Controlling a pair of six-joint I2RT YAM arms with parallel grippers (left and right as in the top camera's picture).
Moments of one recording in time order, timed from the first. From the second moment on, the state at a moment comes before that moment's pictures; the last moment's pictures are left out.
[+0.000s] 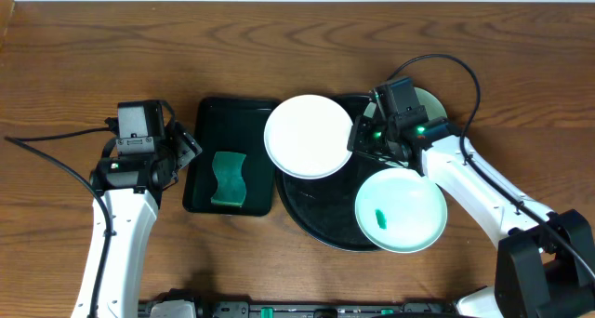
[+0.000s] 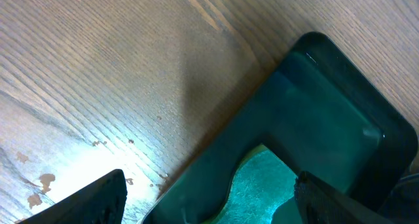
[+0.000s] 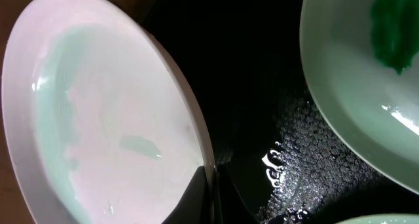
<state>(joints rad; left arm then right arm) 0.08 1.23 0.94 -0.76 -0.11 -0.59 0.41 1.65 1.07 -0.47 -0.28 0.70</state>
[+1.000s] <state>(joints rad) 0.08 1.23 0.94 -0.76 -0.11 -0.59 0.66 1.92 1.32 -0.10 0.05 0.76</state>
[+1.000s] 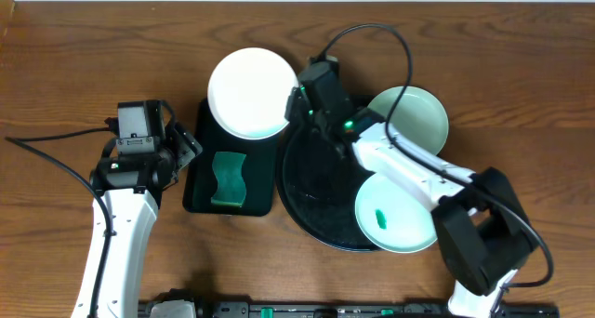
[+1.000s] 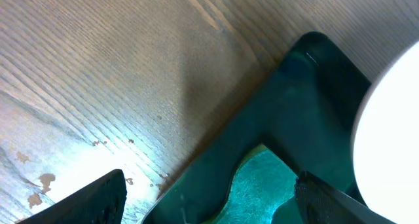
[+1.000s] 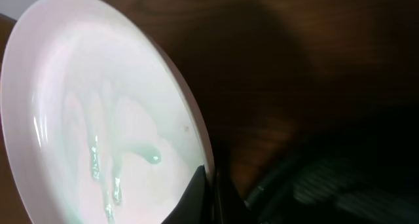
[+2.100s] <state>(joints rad) 0.08 1.23 0.94 -0.76 -0.11 -0.59 0.85 1.98 1.33 0.30 0.46 -0.04</state>
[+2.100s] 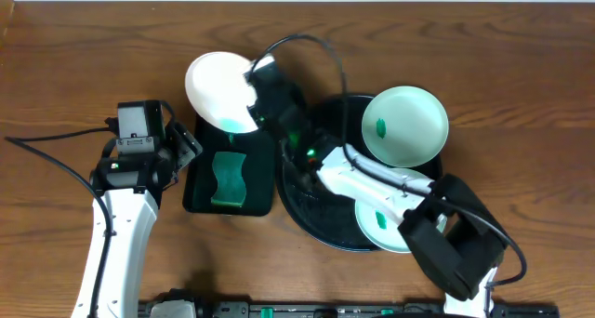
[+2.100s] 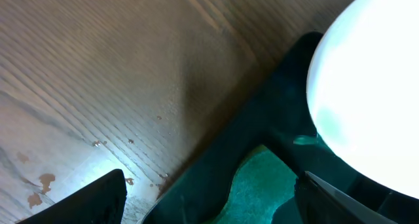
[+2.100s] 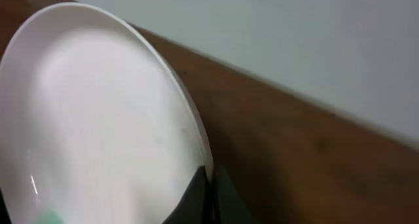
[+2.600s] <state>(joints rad) 0.08 1.23 0.94 -0.76 -0.11 -0.59 0.98 1.98 1.33 0.63 0.76 -0.66</state>
